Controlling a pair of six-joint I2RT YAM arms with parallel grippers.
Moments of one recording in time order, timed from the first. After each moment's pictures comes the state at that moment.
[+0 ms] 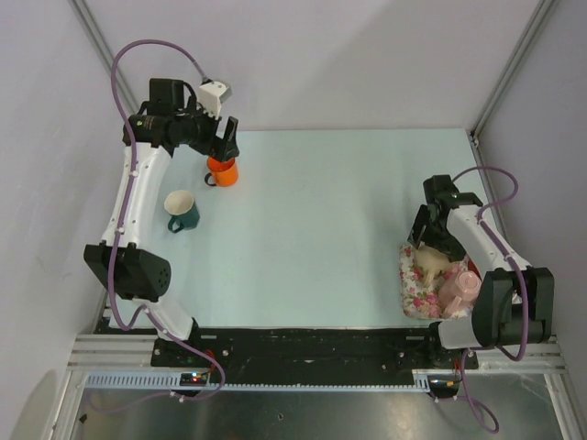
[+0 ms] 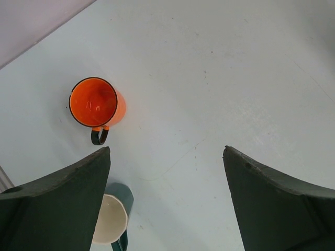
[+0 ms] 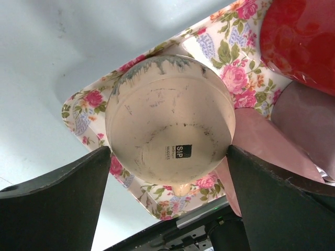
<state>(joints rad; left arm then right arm) -0.10 1.70 1.97 -0.99 0.41 0.35 0.07 1.40 1.02 -0.94 0.31 0.52</state>
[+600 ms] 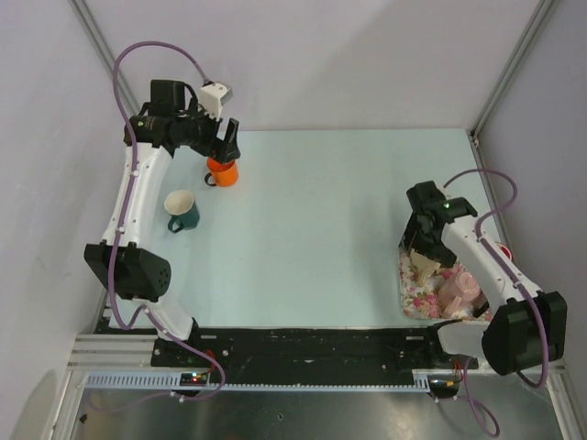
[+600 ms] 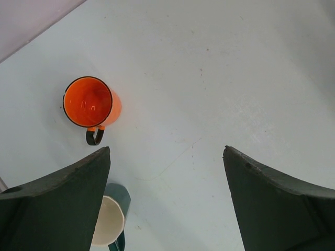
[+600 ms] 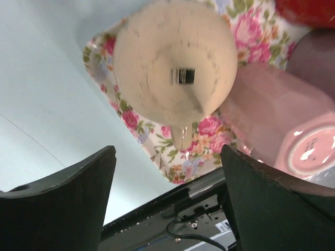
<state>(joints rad) -0.10 1.70 1.96 -0.99 0.42 0.35 0.24 1.28 1.06 -1.11 0.35 0.69</state>
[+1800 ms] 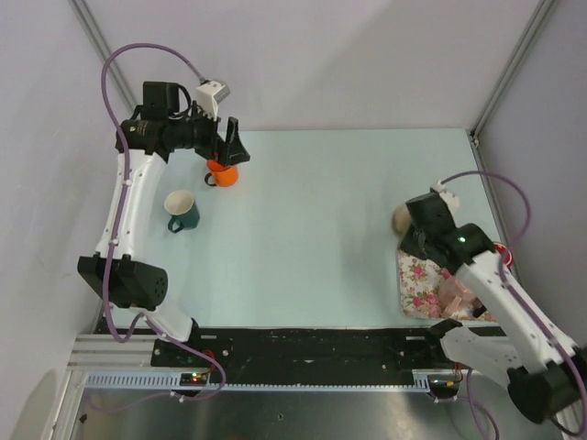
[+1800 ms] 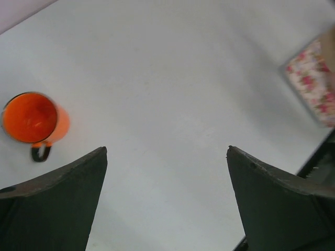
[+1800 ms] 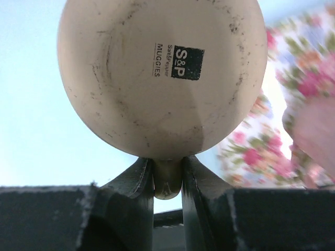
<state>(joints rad) -0.10 1.64 1.93 -1.00 0.58 0.26 0.43 1.03 0.94 -0.97 0.31 0.78</state>
